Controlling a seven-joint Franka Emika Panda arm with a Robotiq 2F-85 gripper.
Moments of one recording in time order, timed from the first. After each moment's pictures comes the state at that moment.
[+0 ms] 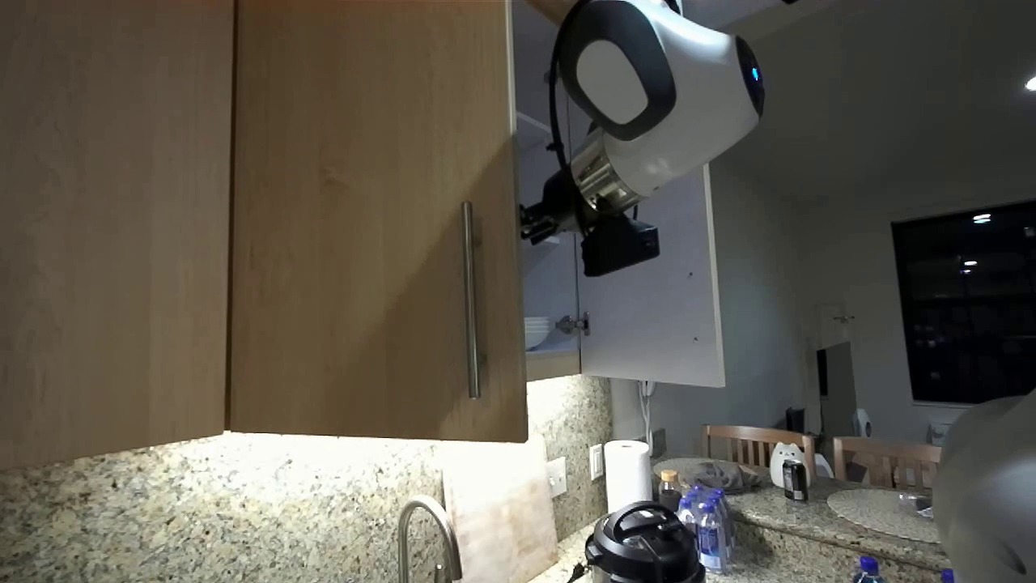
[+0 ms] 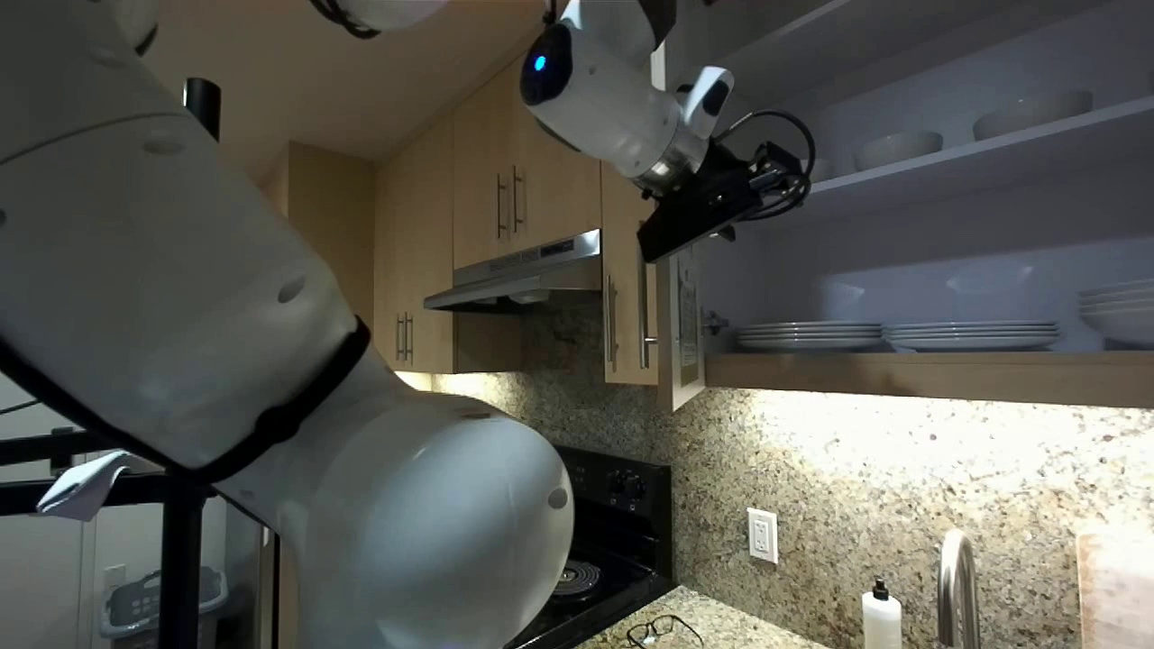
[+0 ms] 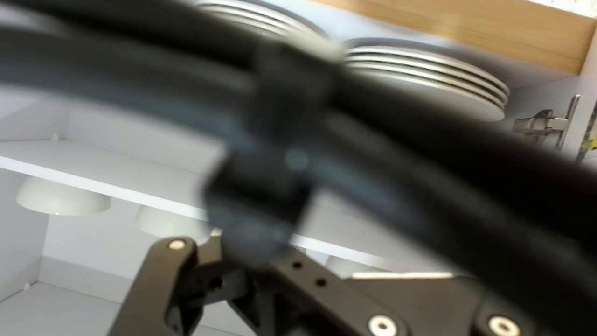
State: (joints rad) arm 0.04 -0.74 0.22 -2.30 2.52 3.45 -2.60
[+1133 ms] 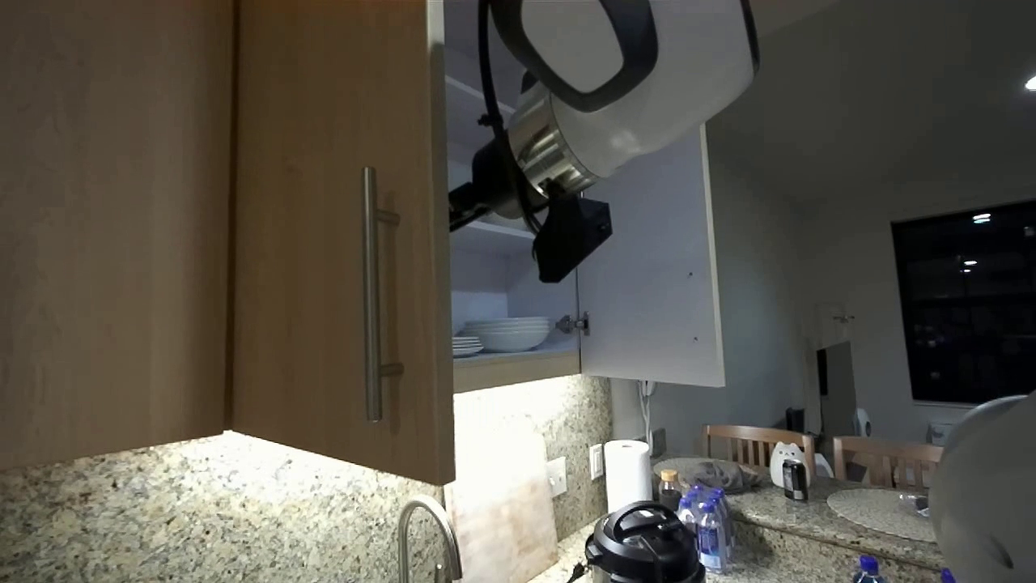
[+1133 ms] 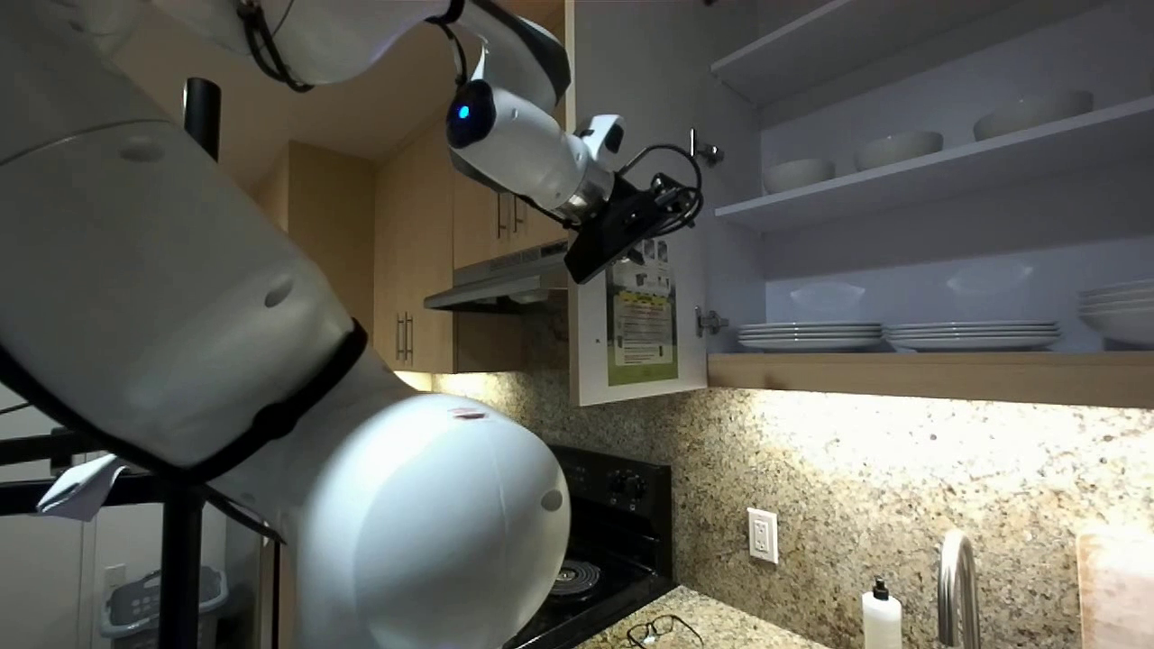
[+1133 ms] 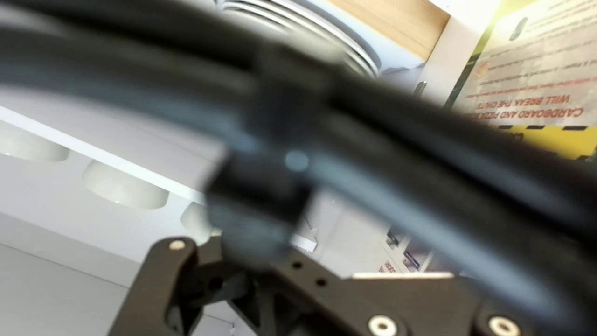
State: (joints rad) arm 0.01 -0.77 0.53 -2.30 2.52 3.45 -2.60
